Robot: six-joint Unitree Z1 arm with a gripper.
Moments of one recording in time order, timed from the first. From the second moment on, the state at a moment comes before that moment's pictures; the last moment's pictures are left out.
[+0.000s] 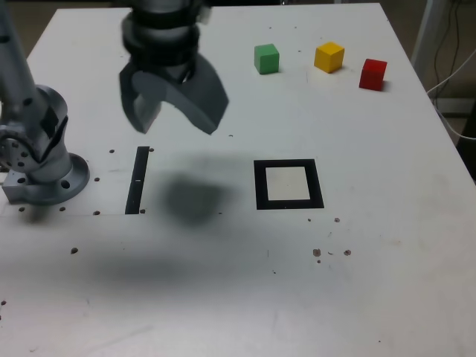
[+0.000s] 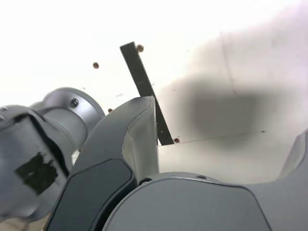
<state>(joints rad) -0.10 1.64 -1.20 1.34 0.13 0.23</state>
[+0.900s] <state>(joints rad) 0.14 2.18 -2.07 1.62 0.12 0.68</state>
